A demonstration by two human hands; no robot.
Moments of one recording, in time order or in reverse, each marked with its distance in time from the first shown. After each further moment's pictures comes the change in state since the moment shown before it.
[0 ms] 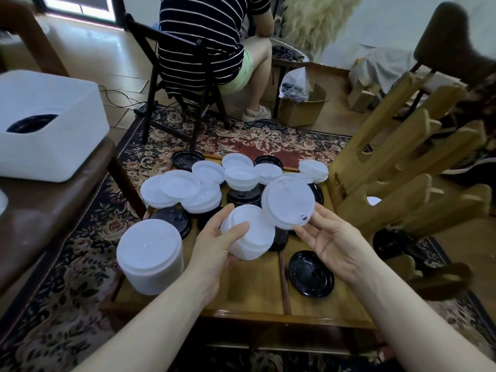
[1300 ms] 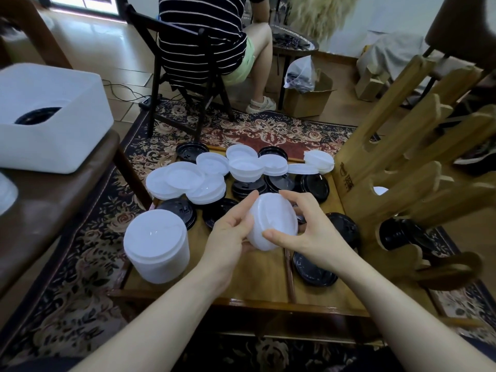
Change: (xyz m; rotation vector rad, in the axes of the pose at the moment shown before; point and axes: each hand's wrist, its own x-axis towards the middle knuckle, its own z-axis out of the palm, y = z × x) left_hand -0.014 0.003 0.014 0.144 -0.122 0.090; right_hand -0.001 0.024 0.004 -1.251 -0.194 -0.511
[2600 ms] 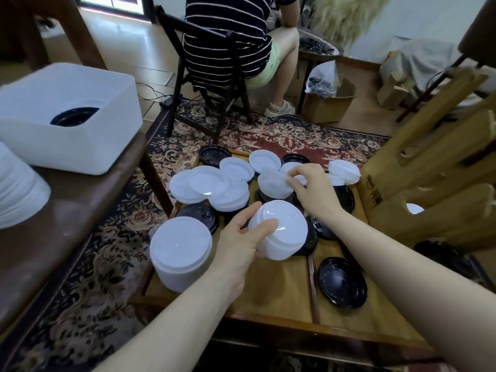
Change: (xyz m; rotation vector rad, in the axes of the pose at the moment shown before) left_hand 0.016 0.001 -0.024 -0.116 0.153 -0.088; right_hand 0.127 0.012 0.016 -0.352 0.213 -0.146
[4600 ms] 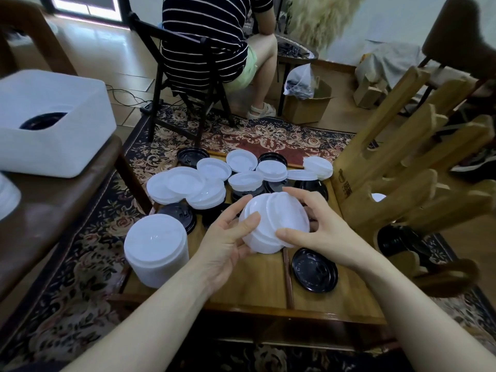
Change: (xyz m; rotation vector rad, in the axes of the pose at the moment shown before) left_hand -0.009 -0.003 0.012 -0.115 -0.218 -0.036; right_hand -0.108 -0.016 -0.076 0.386 -0.332 0.148
